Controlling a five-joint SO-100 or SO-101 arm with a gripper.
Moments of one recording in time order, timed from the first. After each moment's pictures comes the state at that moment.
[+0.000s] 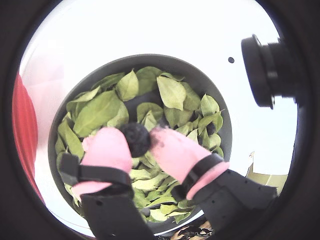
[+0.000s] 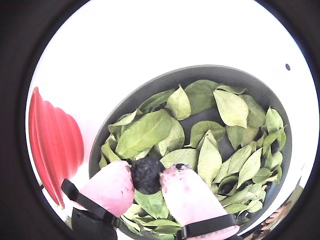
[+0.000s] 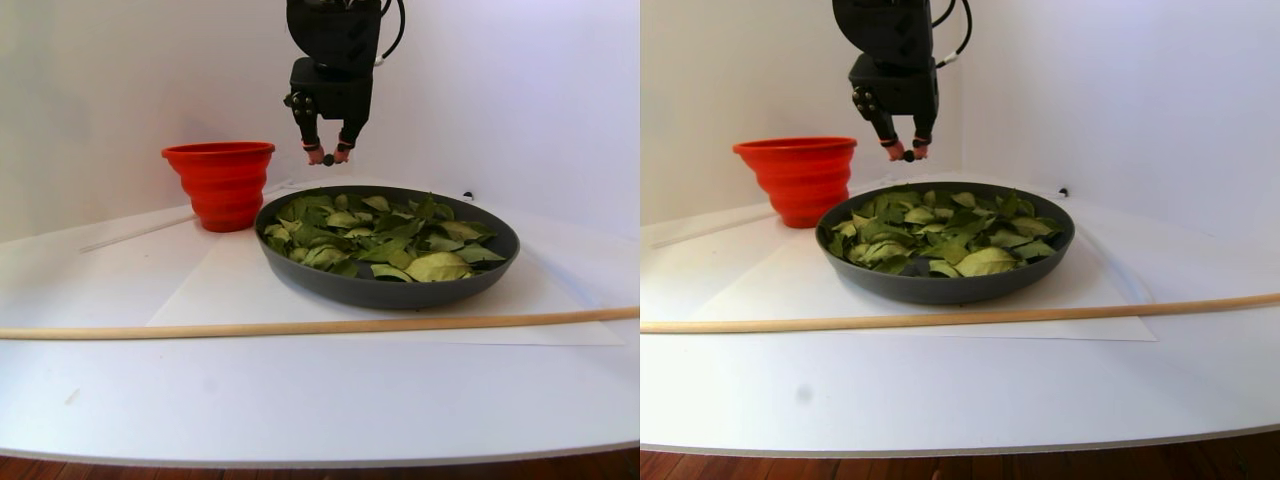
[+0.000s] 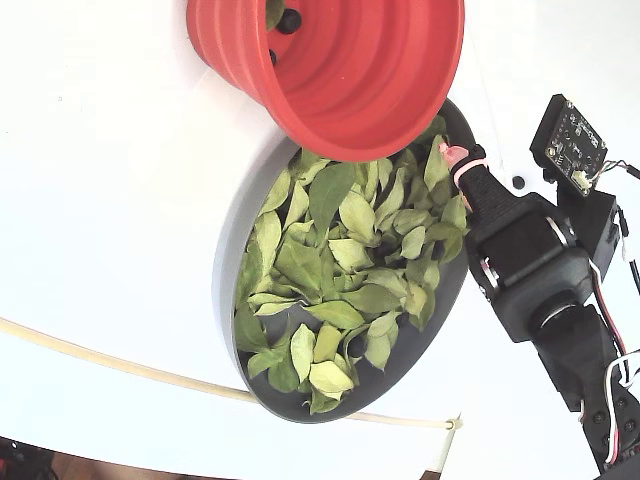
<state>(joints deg) 4.9 92.4 109.9 -4.0 -91.6</state>
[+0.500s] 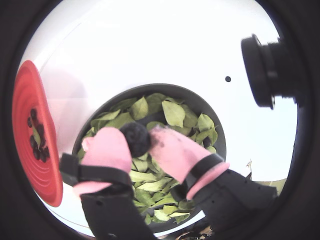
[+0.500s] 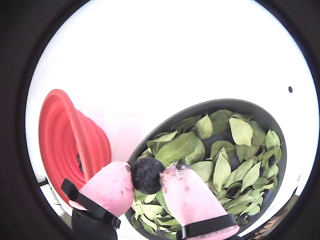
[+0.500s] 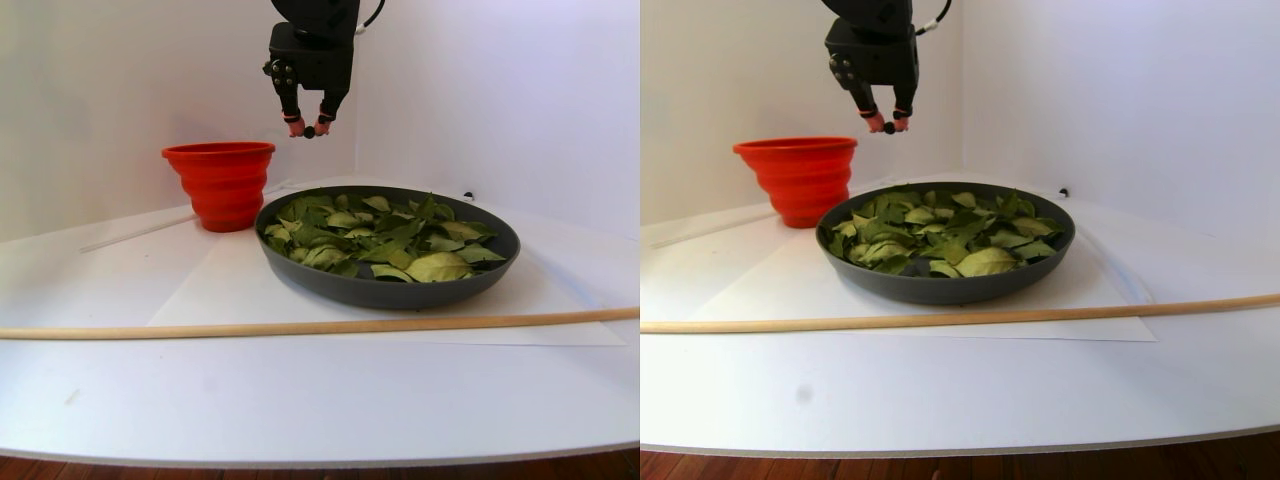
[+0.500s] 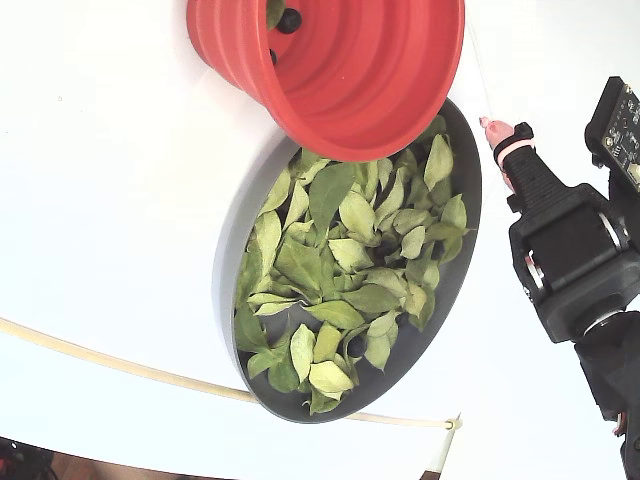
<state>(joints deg) 1.4 99.8 112.3 -3.9 -92.3</state>
